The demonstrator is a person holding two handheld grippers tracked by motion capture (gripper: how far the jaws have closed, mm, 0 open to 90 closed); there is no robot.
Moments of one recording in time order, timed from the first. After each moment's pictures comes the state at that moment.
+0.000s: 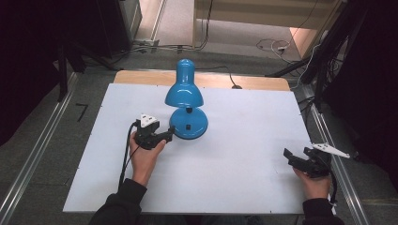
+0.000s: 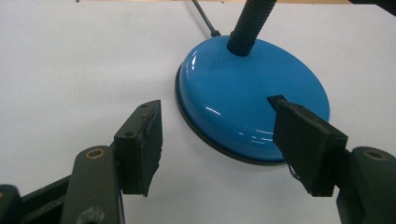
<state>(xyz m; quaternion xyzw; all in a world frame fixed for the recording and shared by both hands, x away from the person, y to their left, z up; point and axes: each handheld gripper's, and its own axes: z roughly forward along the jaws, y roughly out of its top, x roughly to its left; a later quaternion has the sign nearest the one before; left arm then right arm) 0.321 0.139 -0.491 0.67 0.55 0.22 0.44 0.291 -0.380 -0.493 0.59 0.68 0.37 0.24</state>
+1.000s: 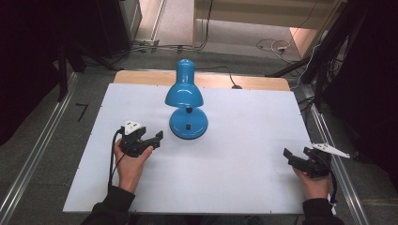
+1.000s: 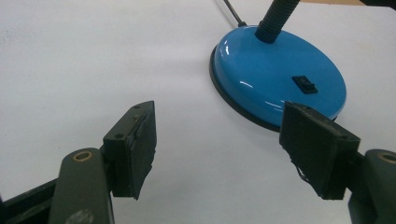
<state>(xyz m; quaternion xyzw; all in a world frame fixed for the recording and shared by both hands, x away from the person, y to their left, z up) 0.292 0.171 -0.492 0.66 0.57 0.23 0.44 0.291 -0.379 -0.492 0.59 0.67 0.37 0.24</state>
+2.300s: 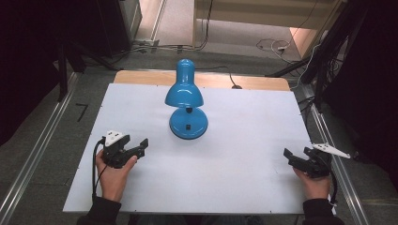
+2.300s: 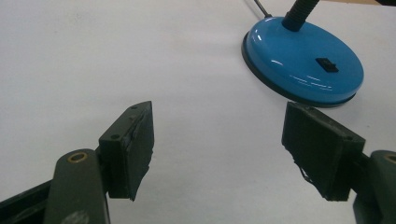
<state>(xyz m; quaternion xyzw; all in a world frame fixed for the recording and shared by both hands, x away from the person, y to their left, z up) 0.255 0.208 -0.493 0.64 0.59 0.24 0.44 0.290 -0.379 -0.492 0.59 0.67 0.37 0.24</state>
